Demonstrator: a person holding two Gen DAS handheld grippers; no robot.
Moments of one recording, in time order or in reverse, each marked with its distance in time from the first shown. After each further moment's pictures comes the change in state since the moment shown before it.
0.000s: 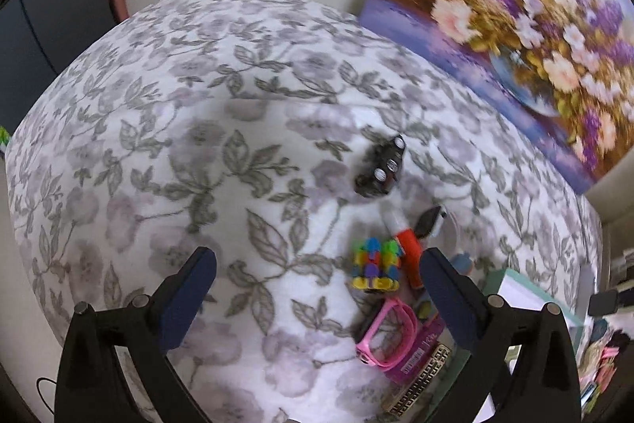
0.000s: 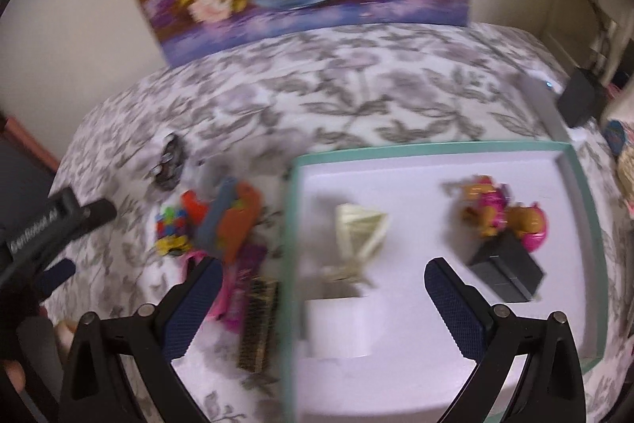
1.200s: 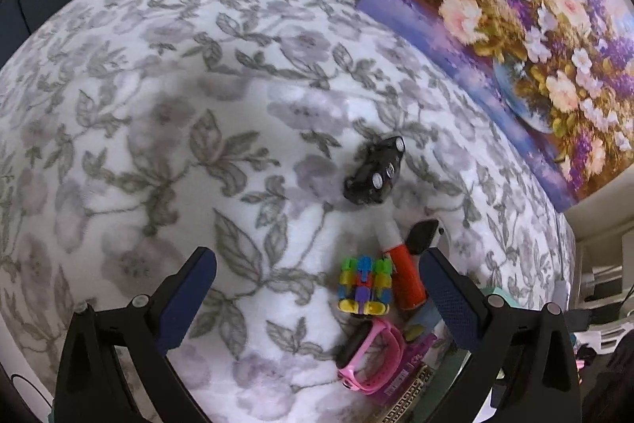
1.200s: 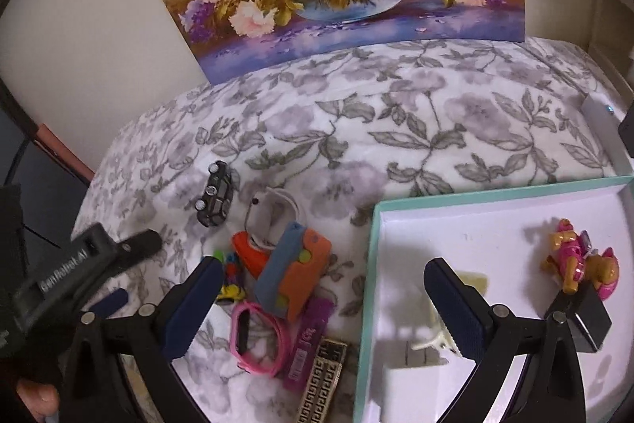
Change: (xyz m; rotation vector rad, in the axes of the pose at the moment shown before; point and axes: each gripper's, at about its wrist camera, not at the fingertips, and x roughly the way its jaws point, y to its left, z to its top) left arm 0.043 0.009 0.008 -0.063 0.087 -0.147; right arm 0.026 0.025 0.030 0.007 -0.071 0.154
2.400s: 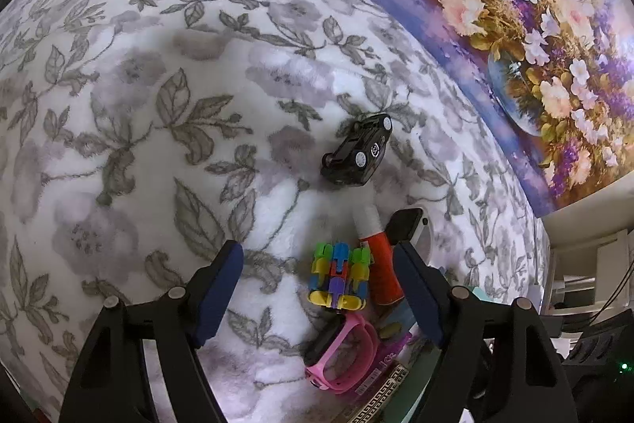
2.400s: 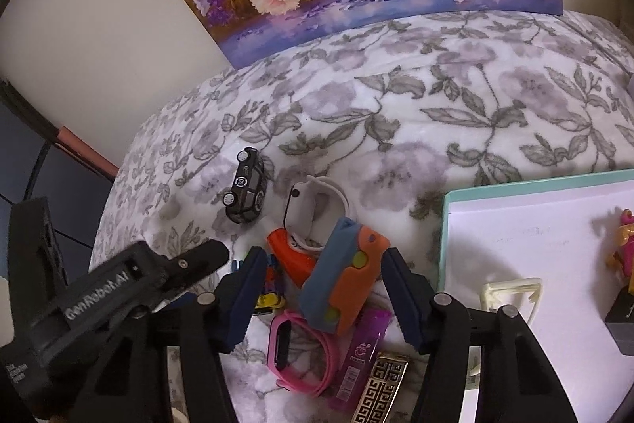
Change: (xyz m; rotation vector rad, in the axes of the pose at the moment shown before) left arm 0.017 0.004 -0.002 -0.084 0.058 -0.115; right arm 0.034 0.015 0.000 0.025 0.062 0.114
